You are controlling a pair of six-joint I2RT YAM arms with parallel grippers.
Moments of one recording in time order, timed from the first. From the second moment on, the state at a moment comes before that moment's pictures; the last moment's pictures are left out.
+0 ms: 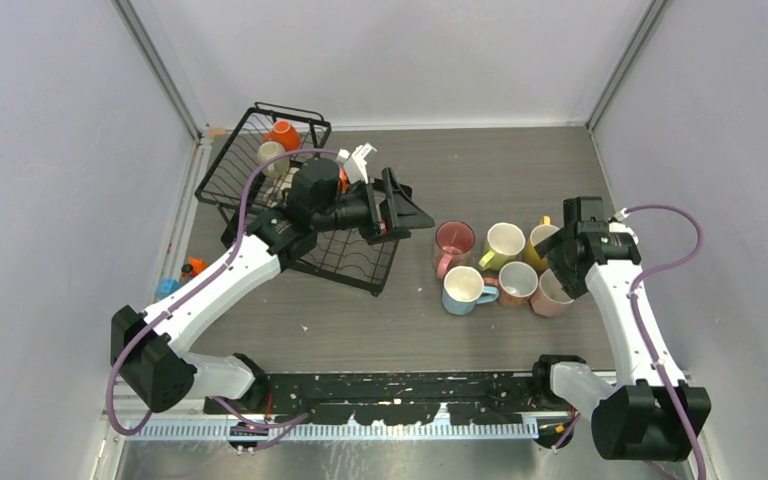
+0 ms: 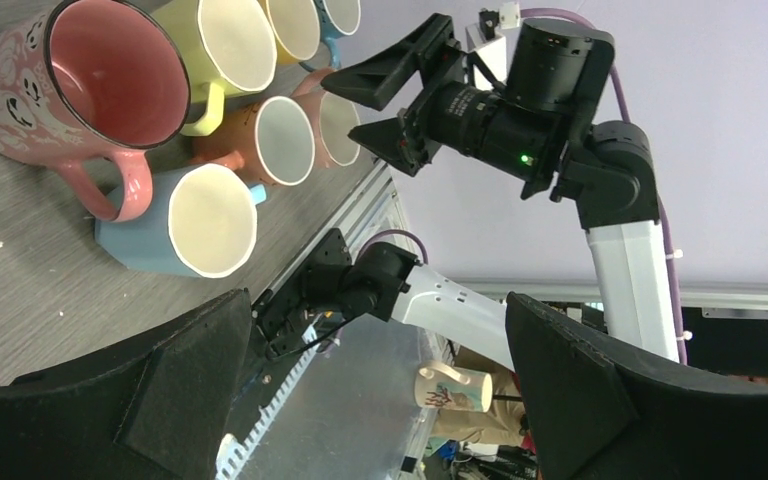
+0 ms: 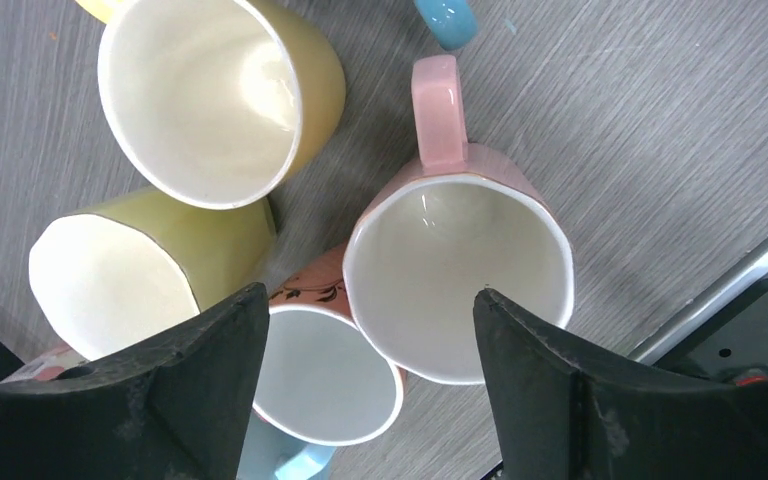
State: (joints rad) left arm -0.69 1.31 1.19 -0.19 0.55 -1.00; right arm -0.04 1.05 0.93 -1.00 0.29 0.97
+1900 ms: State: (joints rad) left arm -0.60 2.23 2.01 -0.50 -0.49 -0.37; right arm -0.04 0.79 1.06 -0.89 -0.07 0.84
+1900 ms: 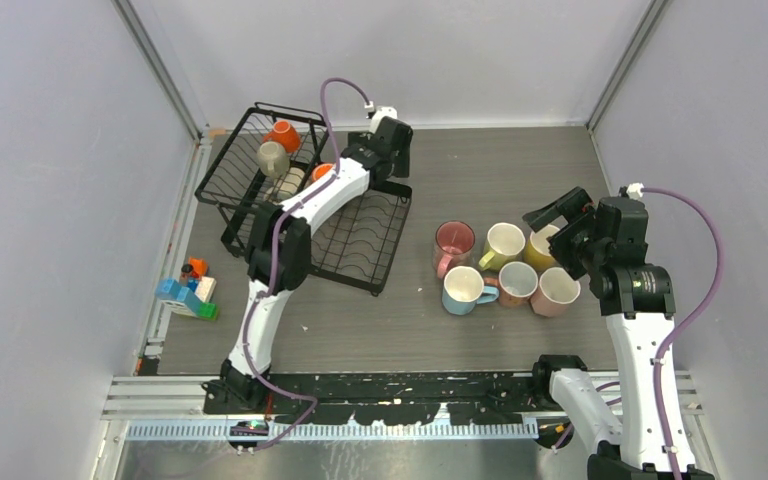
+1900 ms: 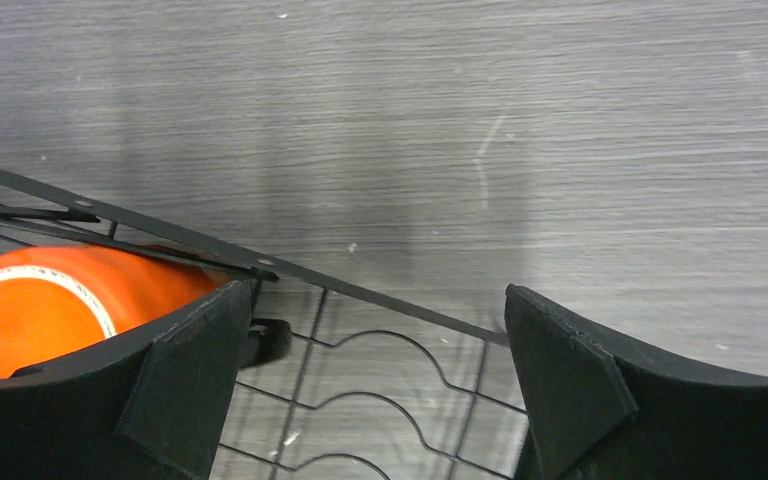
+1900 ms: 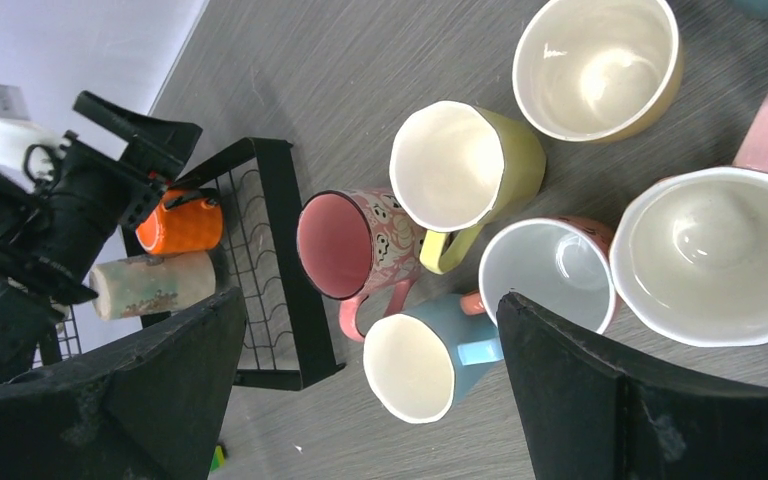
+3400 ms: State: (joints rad) left arm -0.62 2.11 1.77 -0.56 -0.48 -0.43; right arm -0.04 0.77 0.97 -0.84 -0.09 0.83
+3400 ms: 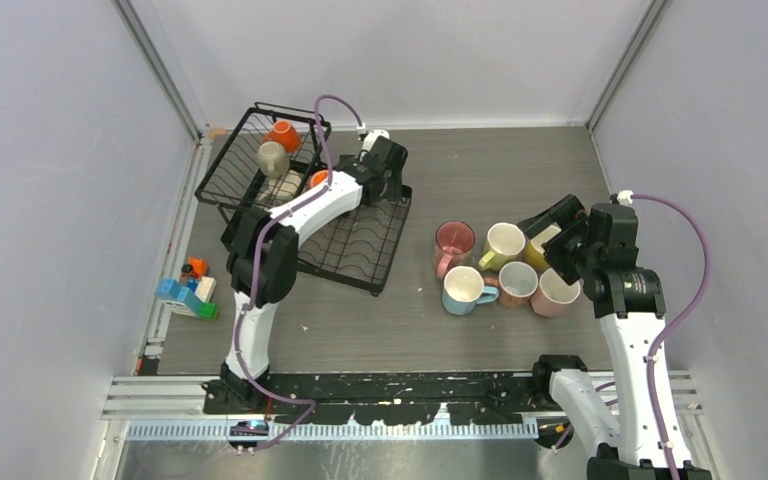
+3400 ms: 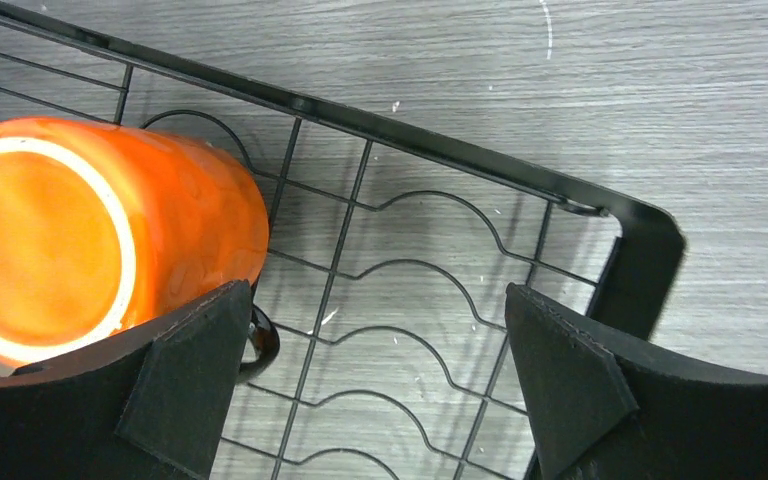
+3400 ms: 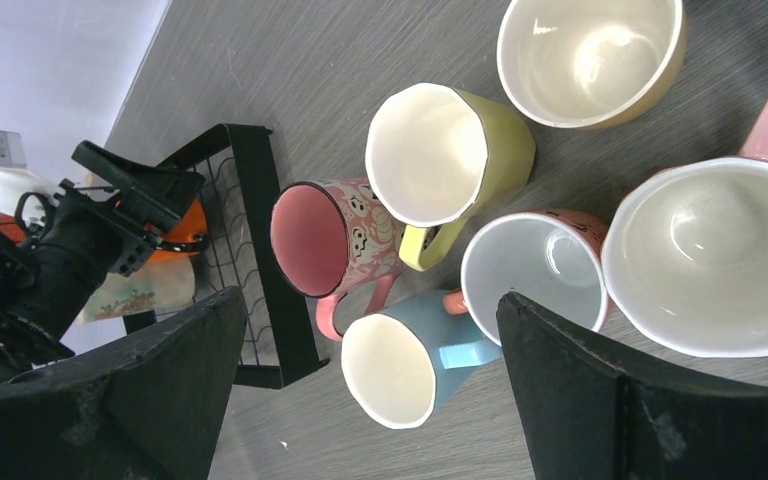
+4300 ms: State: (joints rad) left arm -0.68 1.98 1.57 -0.55 -0.78 -0.59; right arm -0.04 0.77 0.89 -0.76 -0.12 0.83
